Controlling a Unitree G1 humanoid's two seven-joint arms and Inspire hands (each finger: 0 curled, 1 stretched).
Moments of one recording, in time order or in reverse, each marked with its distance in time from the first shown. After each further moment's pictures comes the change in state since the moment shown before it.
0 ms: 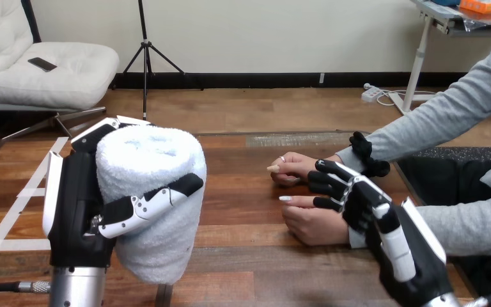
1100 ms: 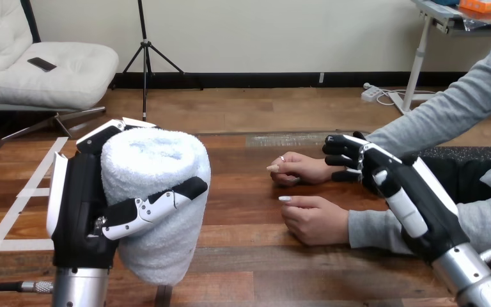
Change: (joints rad) left arm -0.003 -0.013 0.003 0.008 0.016 -0.005 -0.006; right arm -0.267 -0.140 -0.032 0.295 -0.076 -0.089 -0.005
